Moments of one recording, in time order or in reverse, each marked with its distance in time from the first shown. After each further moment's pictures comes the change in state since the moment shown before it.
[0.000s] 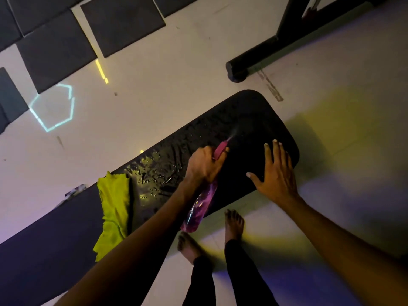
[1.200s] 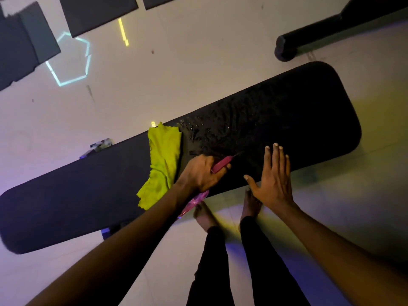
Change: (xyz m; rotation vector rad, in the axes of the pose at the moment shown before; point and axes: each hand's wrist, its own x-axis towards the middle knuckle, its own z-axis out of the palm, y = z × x) left_hand -0.129 -0.147 -0.066 0.162 -0.148 0.037; right_hand -0.085 -0.144 0.068 -0.118 -0.069 -0.129
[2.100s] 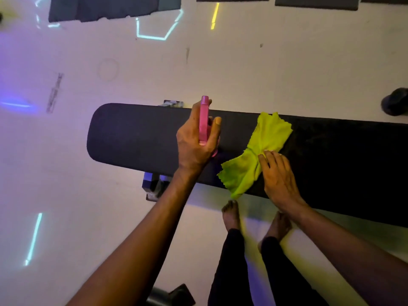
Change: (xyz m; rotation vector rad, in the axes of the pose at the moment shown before) left_hand -0.178 -0.166 -0.083 -0.519 1.216 -0.178; right_hand -0.002 -0.230 0.010 -0.337 -0.044 -0.715
